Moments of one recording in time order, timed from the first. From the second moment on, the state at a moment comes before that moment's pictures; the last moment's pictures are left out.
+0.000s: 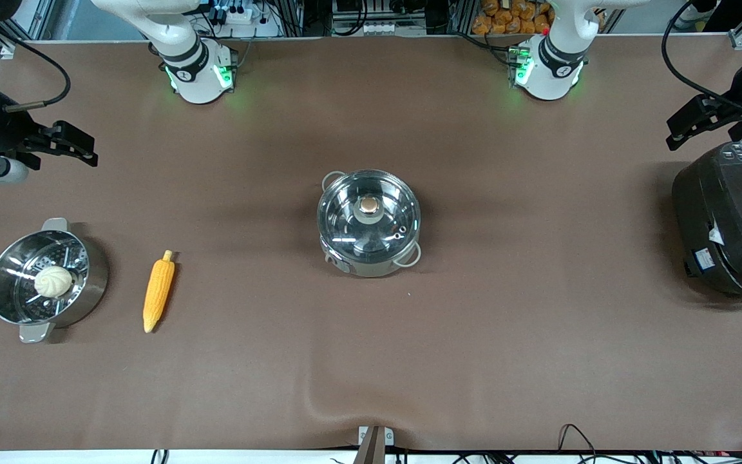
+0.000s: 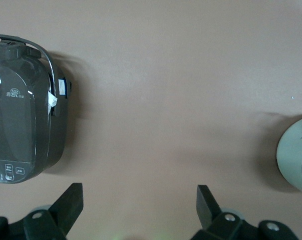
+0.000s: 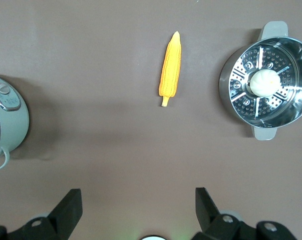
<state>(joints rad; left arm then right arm) -0.07 -0.09 -0.03 -1.57 0.05 1.51 -0.21 0.00 0.01 0.07 -1.54 0.00 1.46 0.02</state>
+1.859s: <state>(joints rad) -0.67 0.47 -0.19 -1.40 0.03 1.87 -1.07 -0.01 0.05 0.06 -1.54 0.00 1.50 0.01</state>
